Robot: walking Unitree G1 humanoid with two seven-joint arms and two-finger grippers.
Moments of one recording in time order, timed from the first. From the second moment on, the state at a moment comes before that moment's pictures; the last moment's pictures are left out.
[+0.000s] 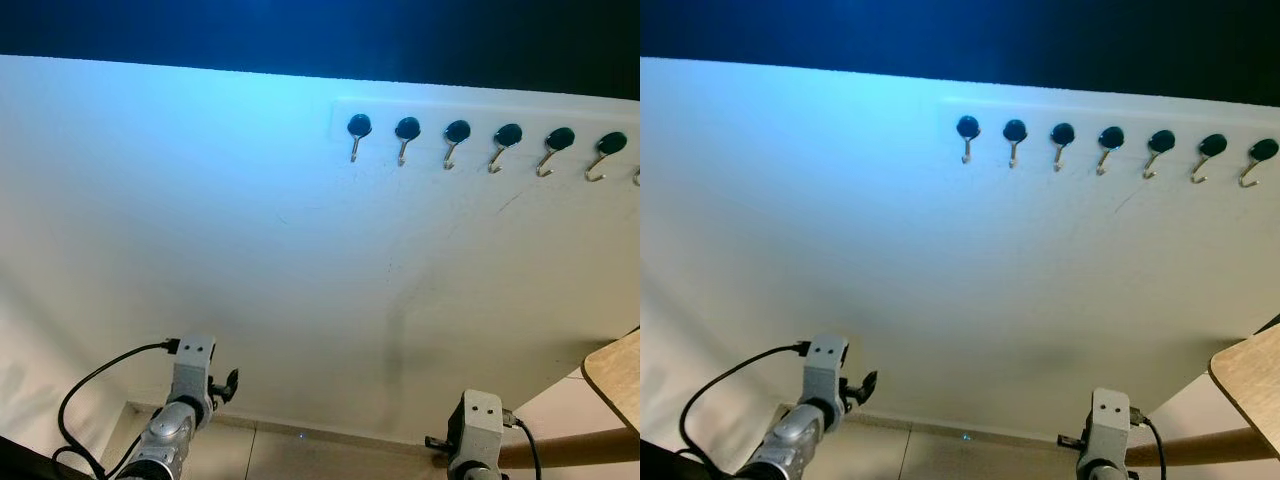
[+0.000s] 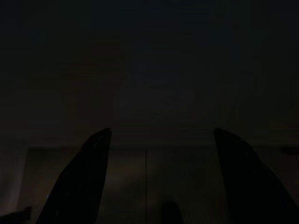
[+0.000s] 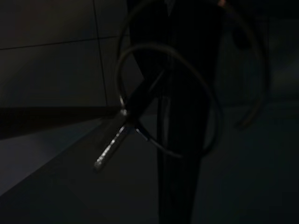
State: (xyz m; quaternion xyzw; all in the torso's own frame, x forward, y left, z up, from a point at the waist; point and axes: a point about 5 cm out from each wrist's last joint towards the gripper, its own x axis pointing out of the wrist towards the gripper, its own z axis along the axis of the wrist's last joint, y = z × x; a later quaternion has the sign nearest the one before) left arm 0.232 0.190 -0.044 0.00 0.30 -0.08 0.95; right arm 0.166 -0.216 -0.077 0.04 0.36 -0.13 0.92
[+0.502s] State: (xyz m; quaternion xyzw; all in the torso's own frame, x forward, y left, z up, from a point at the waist) left arm 0.240 0.181 -0.041 -0.01 0.29 -0.09 0.95; right arm 0.164 -0.216 -0.079 0.04 0.36 -0.15 0.92
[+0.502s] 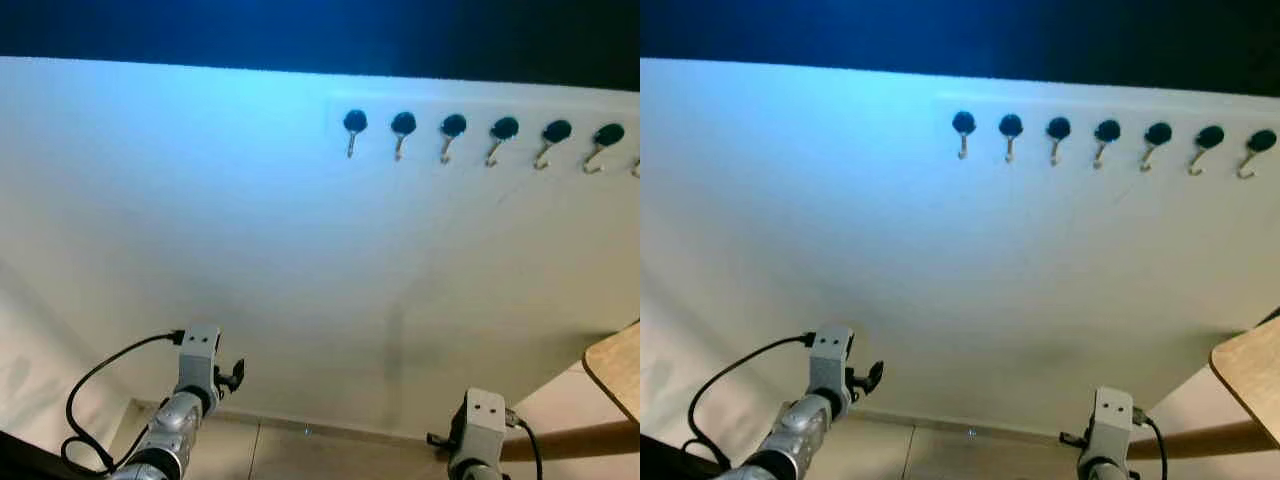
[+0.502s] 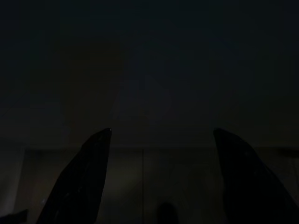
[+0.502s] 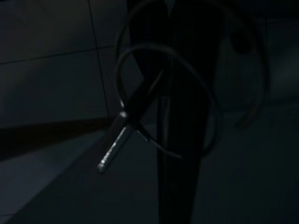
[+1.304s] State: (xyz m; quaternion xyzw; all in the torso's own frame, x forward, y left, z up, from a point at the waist) left arm 0.244 0.169 -0.040 0.01 0.30 -0.13 0.95; right arm 0.159 -0.217 -0.081 0.05 0.37 -0.16 0.91
